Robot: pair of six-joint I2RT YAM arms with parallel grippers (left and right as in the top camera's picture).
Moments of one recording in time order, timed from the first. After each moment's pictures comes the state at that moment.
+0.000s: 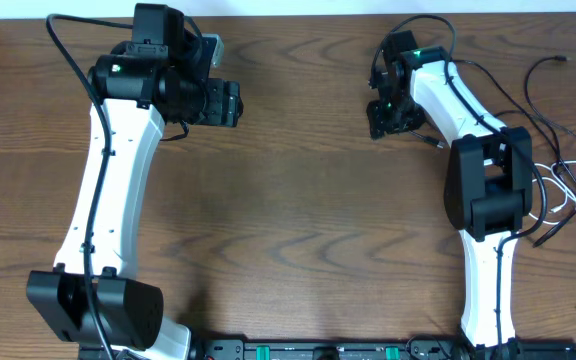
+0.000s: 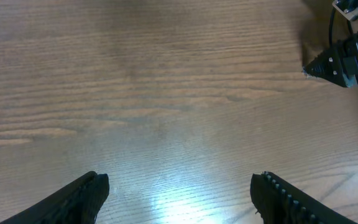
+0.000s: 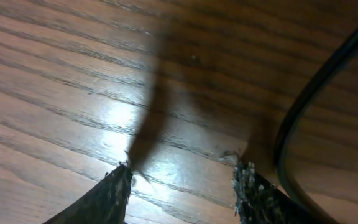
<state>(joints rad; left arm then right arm) -0.10 1.70 1.74 -1.16 0.24 0.01 0.22 2.37 1.94 -1.07 -0.09 -0.01</state>
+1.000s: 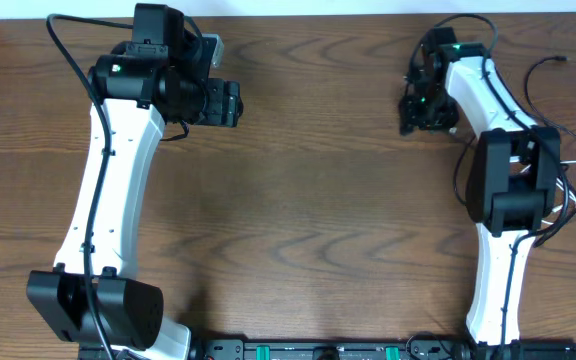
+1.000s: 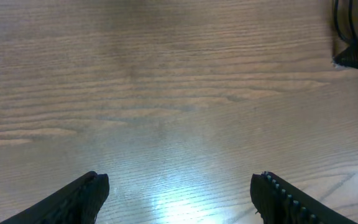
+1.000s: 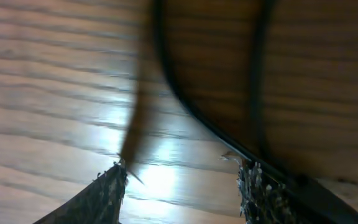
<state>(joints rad) -0.10 1.70 1.74 -1.16 0.24 0.01 0.08 2.37 1.94 -1.10 -0.06 -0.01</state>
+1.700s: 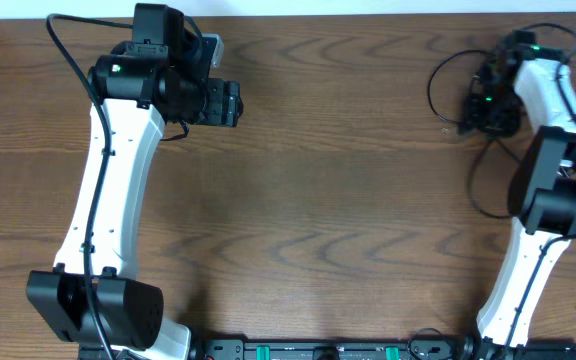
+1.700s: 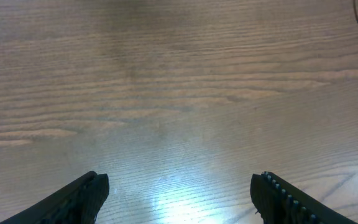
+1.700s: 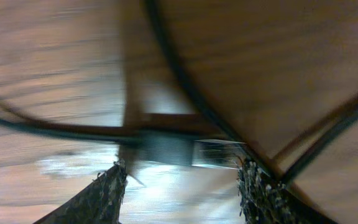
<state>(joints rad) -0.10 1.70 1.74 -1.16 0.24 0.02 -0.19 2.37 1.94 -1.12 -0.06 -0.01</state>
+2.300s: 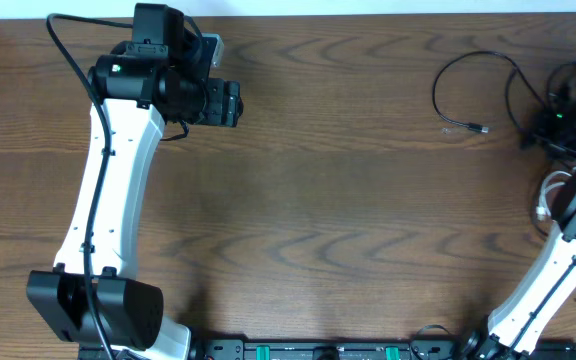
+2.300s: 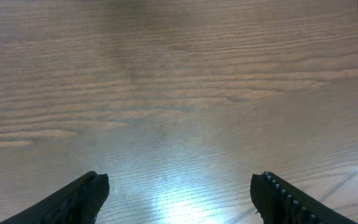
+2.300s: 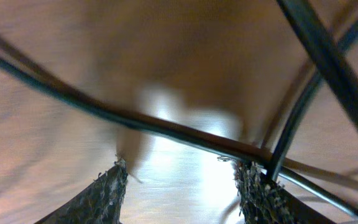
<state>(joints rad) -0.10 1.70 1.74 -1.16 0.24 0.02 -0.48 2.38 1.94 -1.14 -0.06 -0.01</state>
